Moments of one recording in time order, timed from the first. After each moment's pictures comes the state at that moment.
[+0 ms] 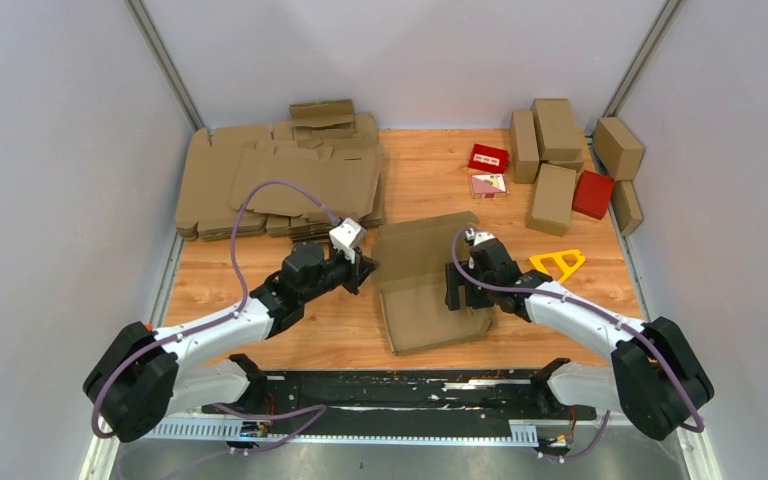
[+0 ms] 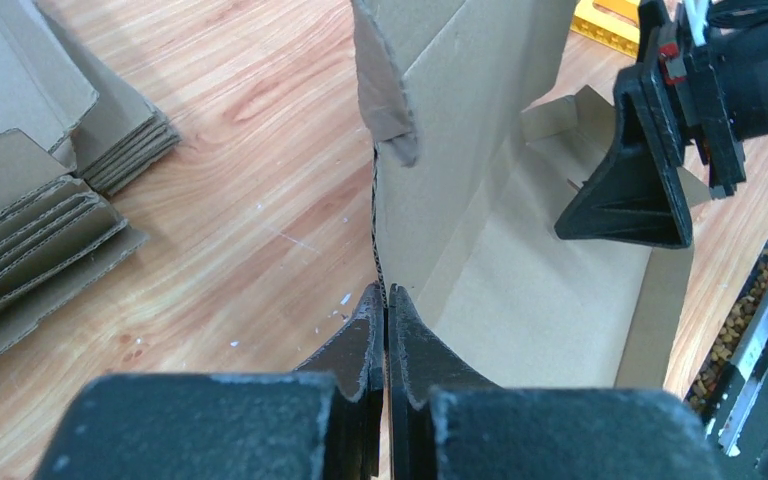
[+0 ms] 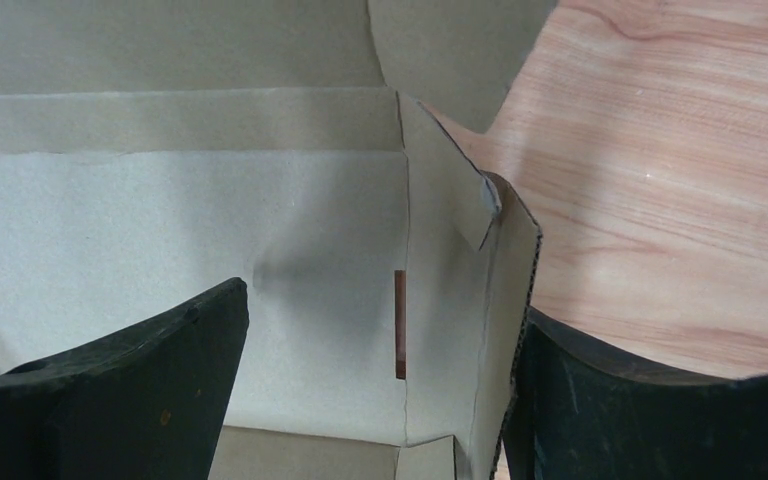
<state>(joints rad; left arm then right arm) -0.72 1.14 0.47 0.38 0.15 -0.18 0.58 1.22 0.56 -0.29 0.03 0.38</state>
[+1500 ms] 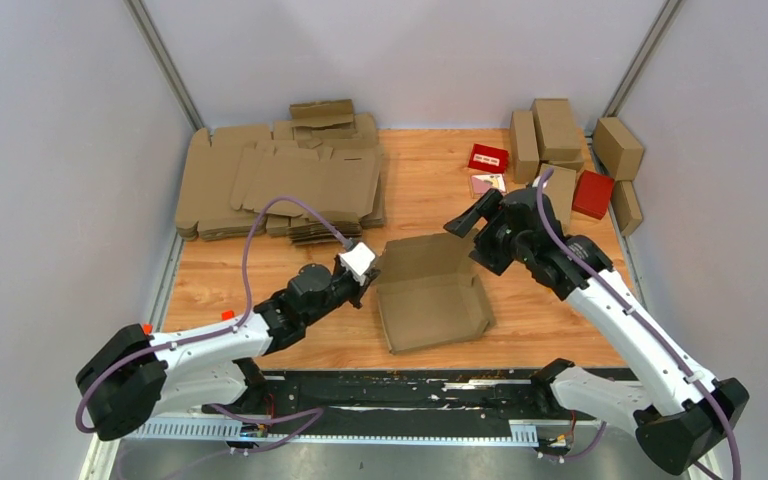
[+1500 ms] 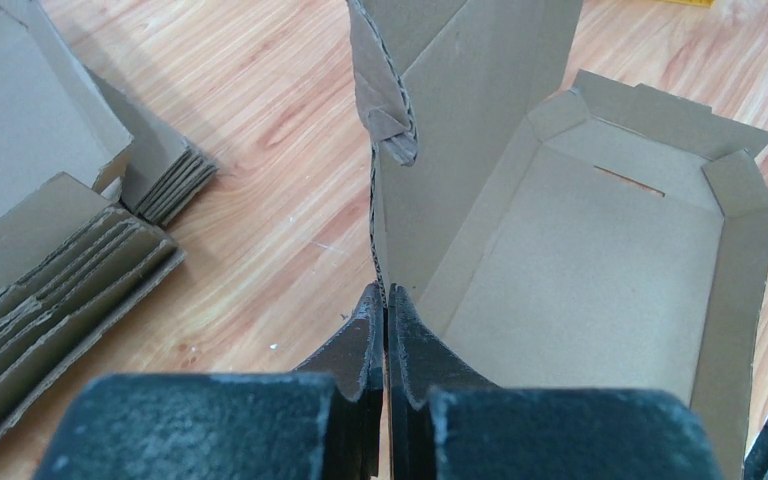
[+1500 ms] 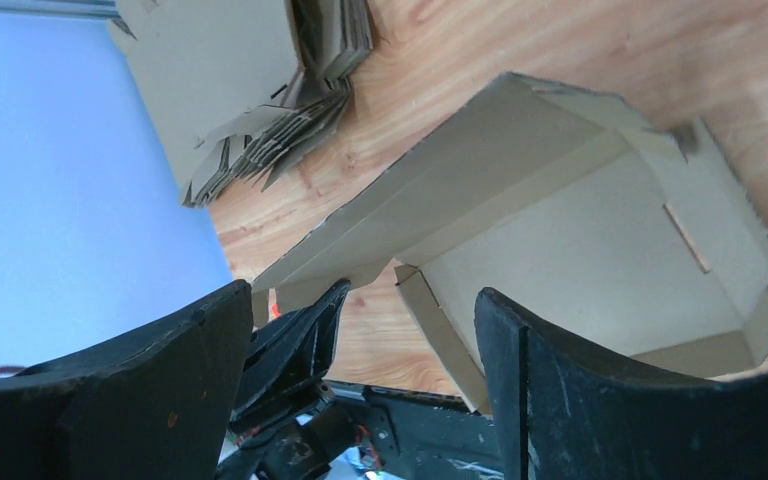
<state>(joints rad) -0.89 1.07 0.39 0.45 -0.07 0.02 0.54 1.04 1.10 -0.72 0.06 1.12</state>
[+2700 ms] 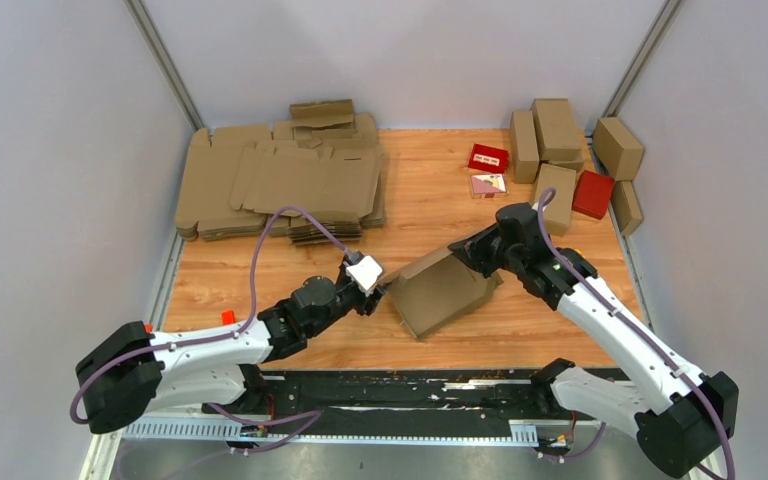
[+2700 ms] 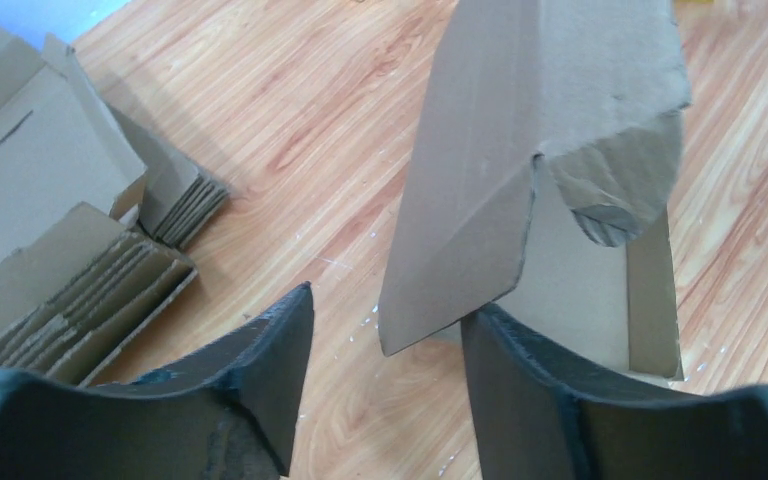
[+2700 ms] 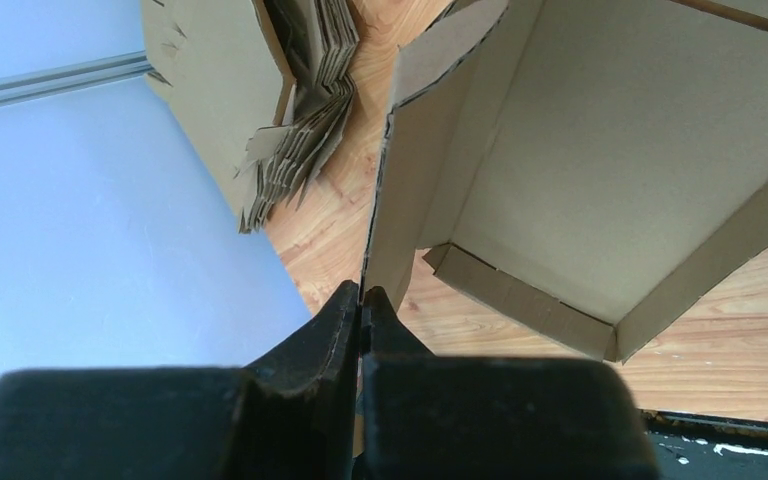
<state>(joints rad) -1.01 1.06 0.36 0.51 -0.21 0.12 0.54 1.02 0.90 -0.56 0.02 1.42</state>
